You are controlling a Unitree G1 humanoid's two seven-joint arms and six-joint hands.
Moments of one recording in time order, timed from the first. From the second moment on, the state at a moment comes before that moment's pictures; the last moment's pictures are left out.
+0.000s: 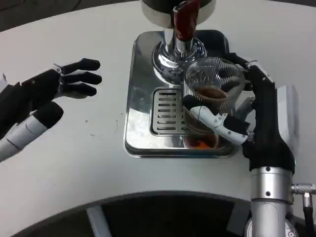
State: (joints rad) left arm -0.19 0.59 0.38 -0.04 -0.25 -0.43 -0.65; right arm -0.29 0.02 0.16 -0.13 -0.56 0.00 -0.43
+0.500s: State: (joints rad) left arm -0.16 0.60 0.38 -0.02 -0.22 -0.47 -0.64; right arm -0.16 -0.01 0.17 -0.25 -0.60 0.00 -0.38
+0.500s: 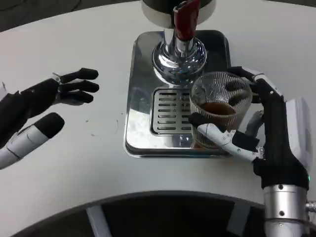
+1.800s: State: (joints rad) left arm 0.07 0.71 0.39 -0.18 0.02 -0.55 -0.59; right arm 0.05 -0.01 0.25 -0.58 -0.59 0.00 -0.16
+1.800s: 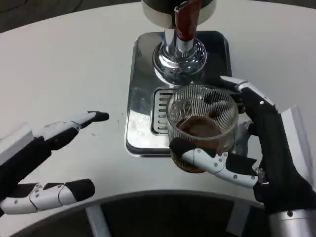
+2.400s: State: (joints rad) left arm 0.30 0.71 0.52 -0.34 0.09 -0.56 -0.57; right arm 0.10 -0.04 0.33 -0.68 -0.56 0.00 -0.04
